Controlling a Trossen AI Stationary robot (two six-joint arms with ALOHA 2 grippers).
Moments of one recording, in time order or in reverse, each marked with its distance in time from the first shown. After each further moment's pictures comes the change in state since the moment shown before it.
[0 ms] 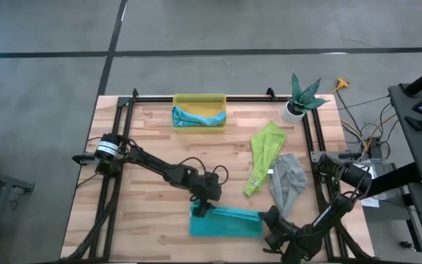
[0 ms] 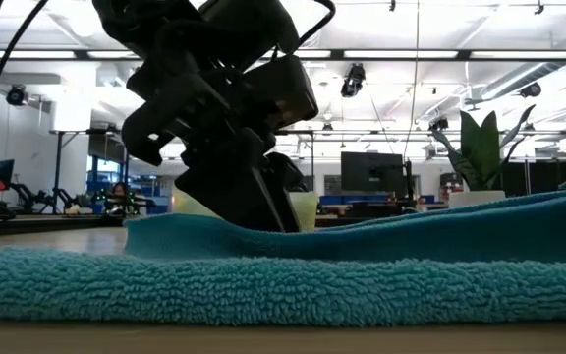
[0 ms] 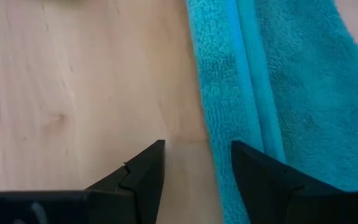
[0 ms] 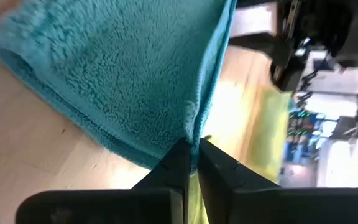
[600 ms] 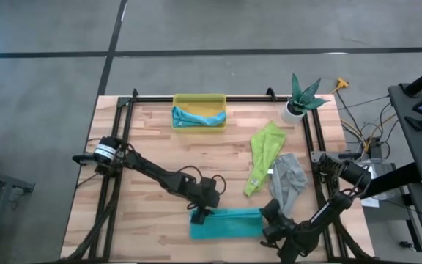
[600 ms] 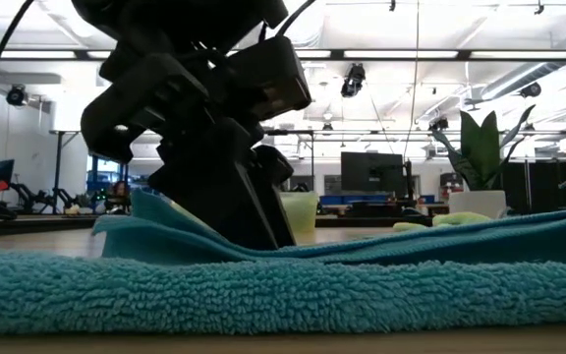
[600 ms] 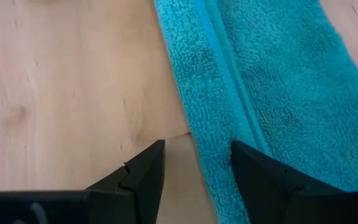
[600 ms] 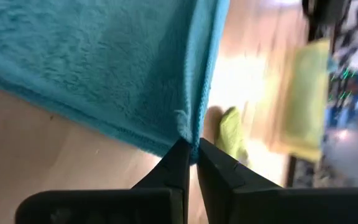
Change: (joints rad) left arm -0.079 -0.002 0.001 -0.002 -0.093 -0.076; right arm -0.024 -0.005 -0.007 -0.037 -0.123 0.192
